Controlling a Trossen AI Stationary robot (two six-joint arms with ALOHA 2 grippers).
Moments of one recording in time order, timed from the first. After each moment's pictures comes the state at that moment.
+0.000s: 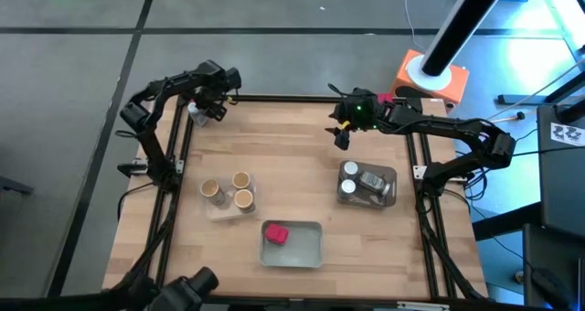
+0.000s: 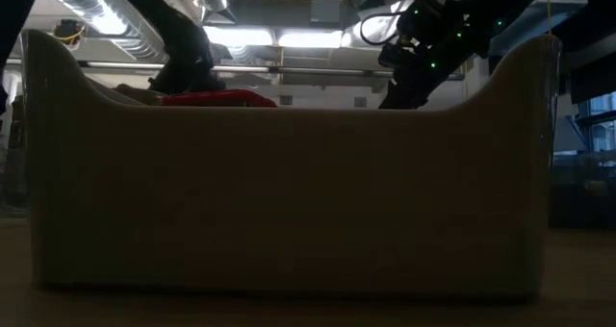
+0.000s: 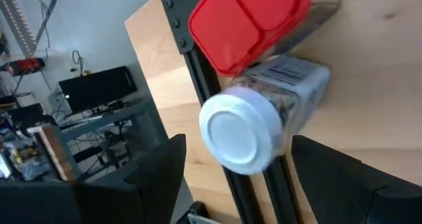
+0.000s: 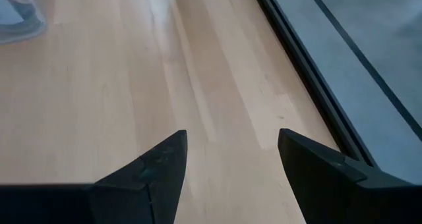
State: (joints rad) left arm 0.92 1.76 1.29 -1.38 -0.62 -0.38; right arm -0.50 1.39 0.90 -0.18 -0.11 -0.24
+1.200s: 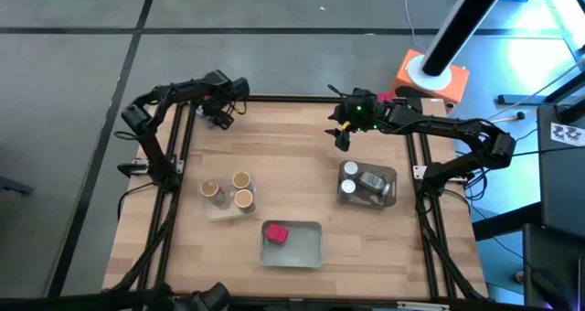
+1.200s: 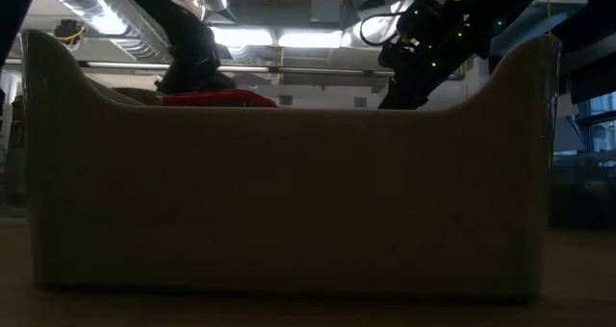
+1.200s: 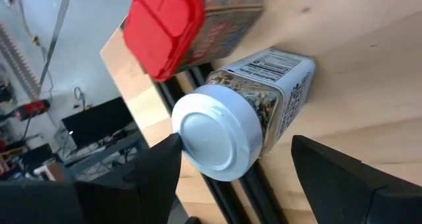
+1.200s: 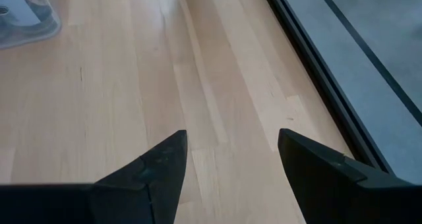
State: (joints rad) left arm 0.80 1.75 1.23 -1.29 -0.57 -0.31; right arm -0.50 1.39 0.90 -0.18 -0.15 -0.24
